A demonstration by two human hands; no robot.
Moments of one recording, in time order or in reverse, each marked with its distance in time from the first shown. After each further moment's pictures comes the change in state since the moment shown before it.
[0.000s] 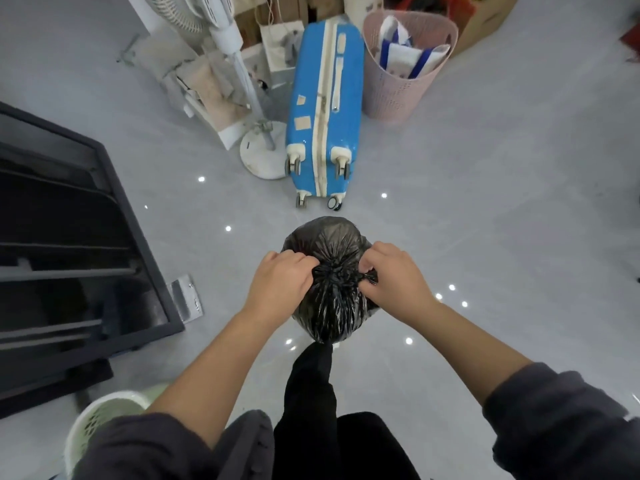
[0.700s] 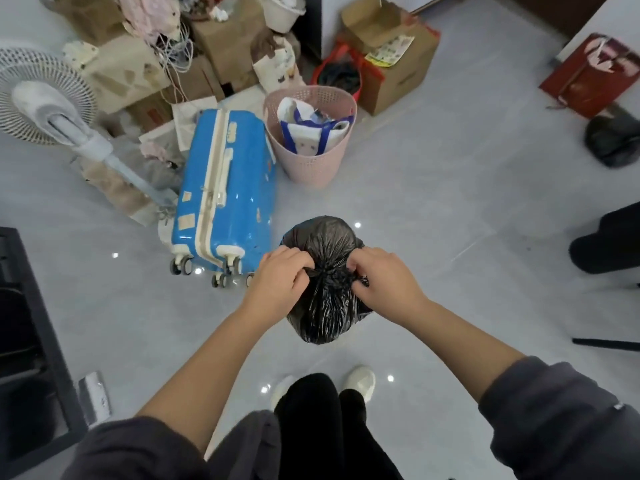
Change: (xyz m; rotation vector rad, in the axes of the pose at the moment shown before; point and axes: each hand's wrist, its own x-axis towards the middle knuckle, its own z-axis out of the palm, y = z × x) left_hand 0.394 0.226 0.044 -0.197 -0.047 -0.001; right_hand 0.133 0.329 -0.261 -0.027 0.041 -0.018
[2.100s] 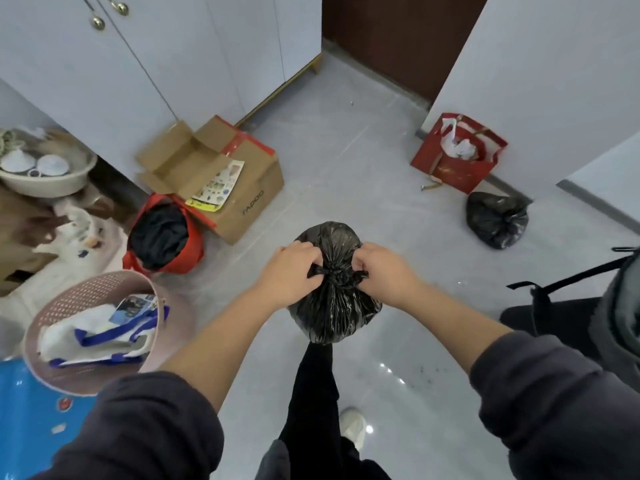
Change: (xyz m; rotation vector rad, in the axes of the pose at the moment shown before) left_hand 0.863 0.356 0.184 0.099 -0.329 0.249; right_hand 0.357 0.714 -0.419 0.079 -0.010 0.275
